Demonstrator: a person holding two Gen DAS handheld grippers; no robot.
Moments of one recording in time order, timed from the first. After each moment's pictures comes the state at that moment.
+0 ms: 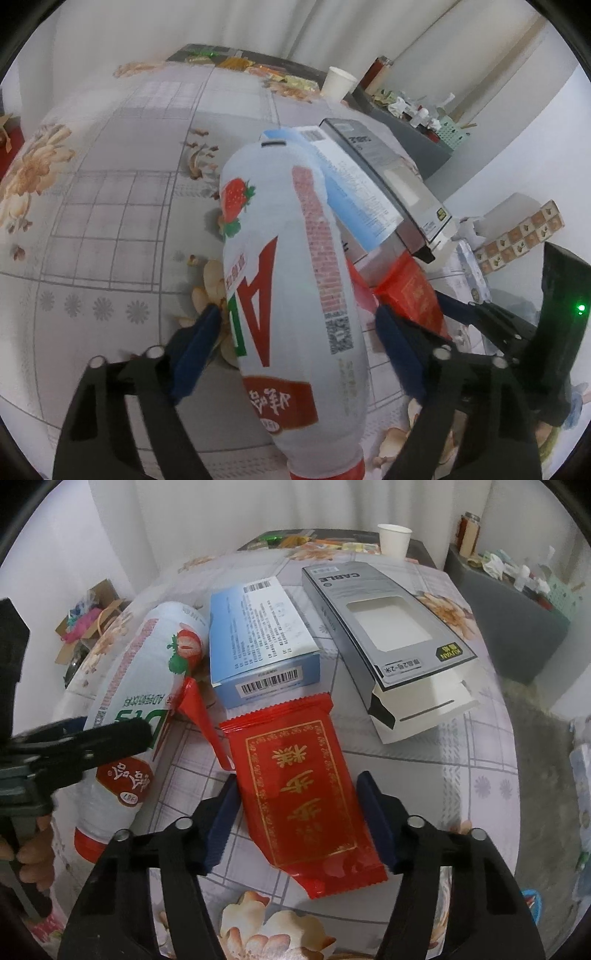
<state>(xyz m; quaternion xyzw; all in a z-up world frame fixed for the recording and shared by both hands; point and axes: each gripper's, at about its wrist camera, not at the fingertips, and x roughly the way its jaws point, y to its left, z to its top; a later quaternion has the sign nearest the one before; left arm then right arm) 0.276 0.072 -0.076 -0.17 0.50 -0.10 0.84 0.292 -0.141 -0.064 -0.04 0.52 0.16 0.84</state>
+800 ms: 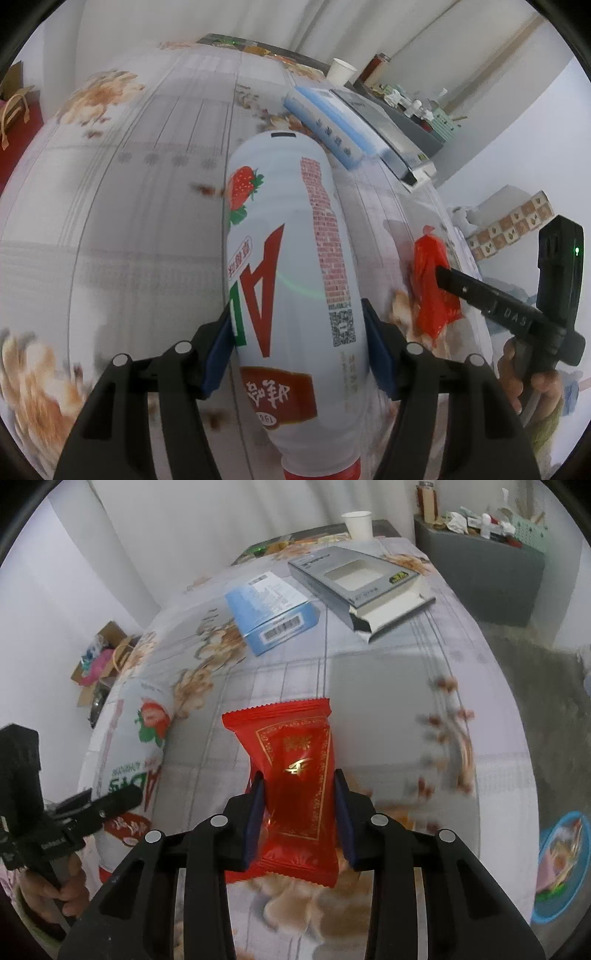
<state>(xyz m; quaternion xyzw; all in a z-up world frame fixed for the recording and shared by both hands) 0.152 0.099 -0.078 -0.18 0.50 -0.11 0.84 0.208 -0.167 -0.054 0.08 0.52 0.16 0.84</state>
